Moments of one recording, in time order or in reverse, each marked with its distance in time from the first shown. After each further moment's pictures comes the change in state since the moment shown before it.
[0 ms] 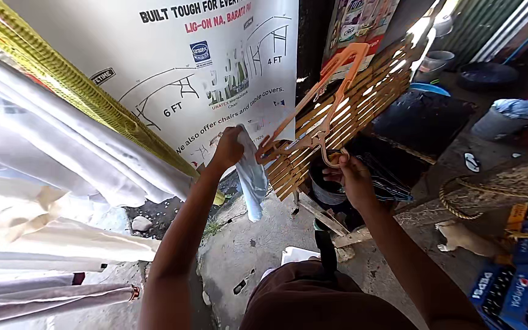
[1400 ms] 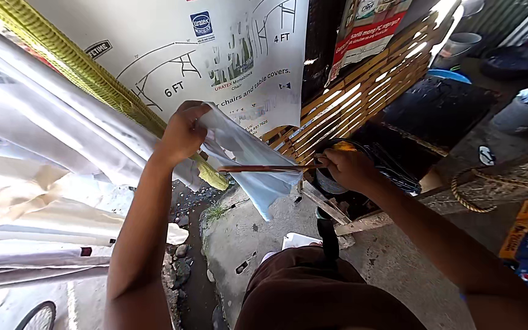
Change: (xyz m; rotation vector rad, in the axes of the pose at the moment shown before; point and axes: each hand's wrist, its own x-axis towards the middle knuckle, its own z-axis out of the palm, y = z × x) left_hand -0.062 0.017 -0.085 0.170 0.098 0.126; right_hand 0.014 -0.026 0.003 -1.140 -0.489 -0.394
